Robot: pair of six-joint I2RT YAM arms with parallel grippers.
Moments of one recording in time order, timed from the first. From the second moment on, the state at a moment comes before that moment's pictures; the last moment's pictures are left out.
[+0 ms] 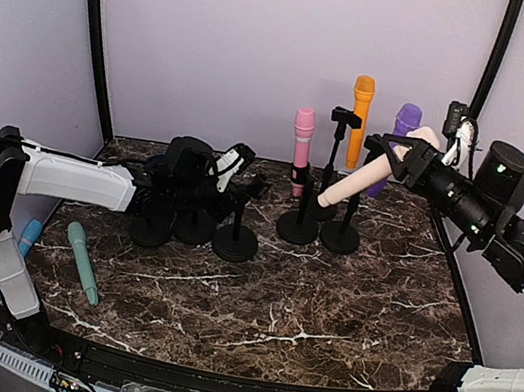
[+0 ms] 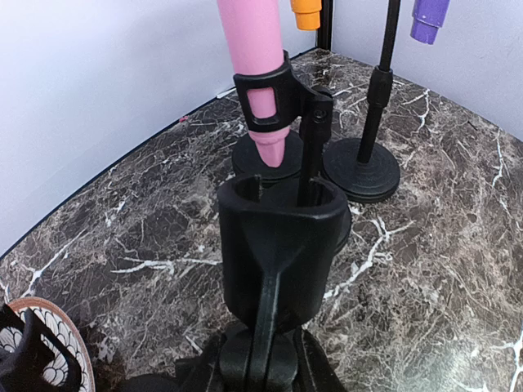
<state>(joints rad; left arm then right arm) -0.75 1.67 1.08 0.14 -0.03 0.08 0.77 0.96 1.06 -0.12 0.20 0.46</state>
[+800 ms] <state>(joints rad) -0.62 1.87 1.24 0.27 0.04 0.11 0.77 0.85 1.00 -0.16 0.17 0.50</state>
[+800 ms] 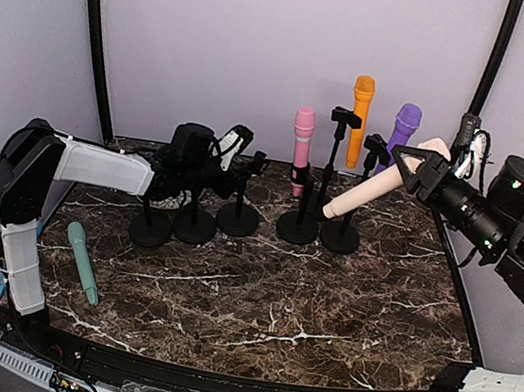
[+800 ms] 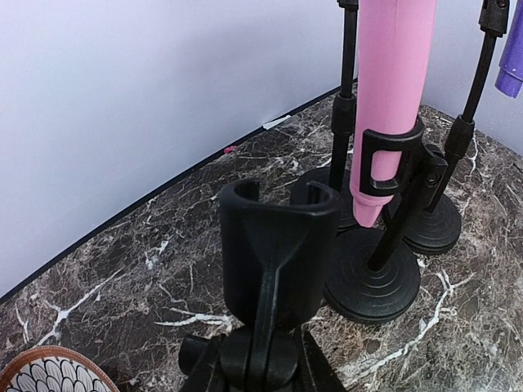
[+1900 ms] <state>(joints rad) -0.91 1.38 1.06 0.01 0.46 -0.22 0.86 1.13 0.97 0.01 -0.27 0.45</state>
